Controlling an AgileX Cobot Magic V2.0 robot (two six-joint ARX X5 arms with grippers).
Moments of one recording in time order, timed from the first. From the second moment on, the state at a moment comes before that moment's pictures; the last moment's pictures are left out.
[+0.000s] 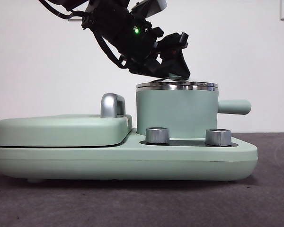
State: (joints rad) left arm -0.71 1.77 1.24 0.18 0.15 0.15; right arm 0.50 0.60 0.91 -0.93 -0.10 0.07
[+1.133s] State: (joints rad) left arm -0.63 1.25 1.11 -0.46 0.19 -0.09; right arm 0.50 0.68 0.91 -0.86 -0.11 0.07
